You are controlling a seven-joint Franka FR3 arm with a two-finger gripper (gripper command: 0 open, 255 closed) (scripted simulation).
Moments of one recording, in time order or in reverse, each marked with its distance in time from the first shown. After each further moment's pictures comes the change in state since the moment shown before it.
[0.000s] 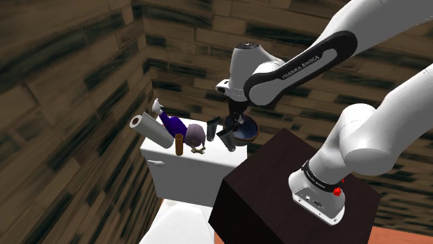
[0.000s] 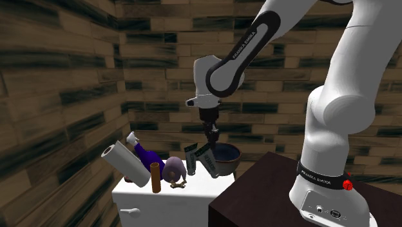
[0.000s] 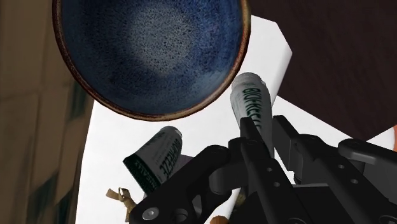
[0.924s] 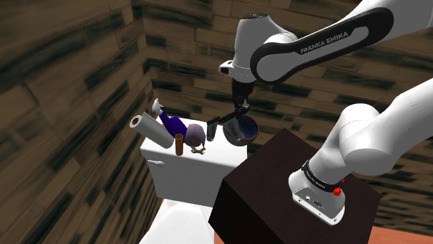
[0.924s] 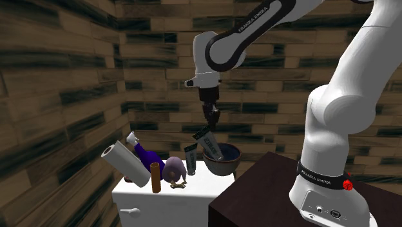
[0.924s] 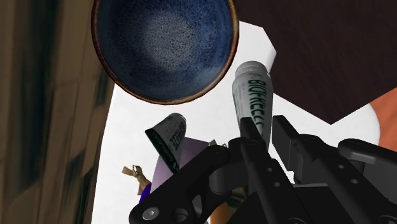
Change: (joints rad) arm 0.003 -0.154 0.001 0.083 0.009 -0.238 -0.011
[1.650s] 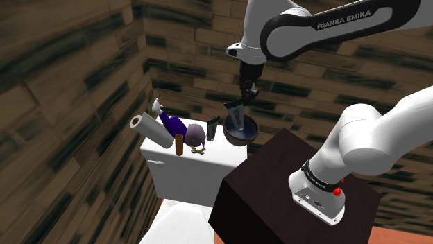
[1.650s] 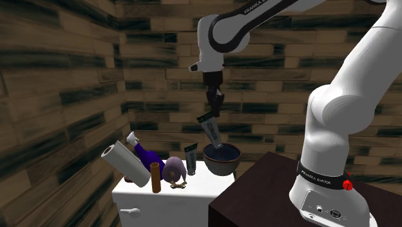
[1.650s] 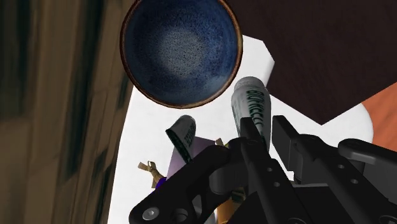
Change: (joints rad) arm -0.024 -0.091 -0.033 0.074 -0.019 -0.163 -0.051
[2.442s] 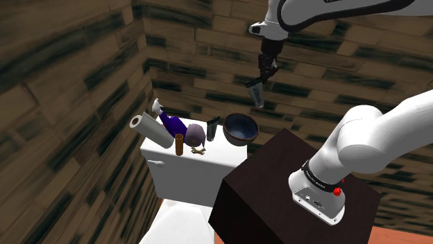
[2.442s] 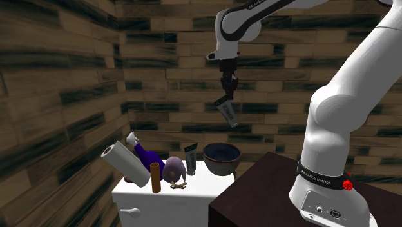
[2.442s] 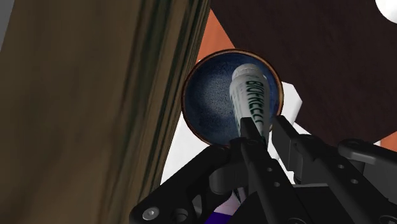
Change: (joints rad) arm -0.118 -0.025 -0.178 0.116 -0.111 -0.121 -0.243
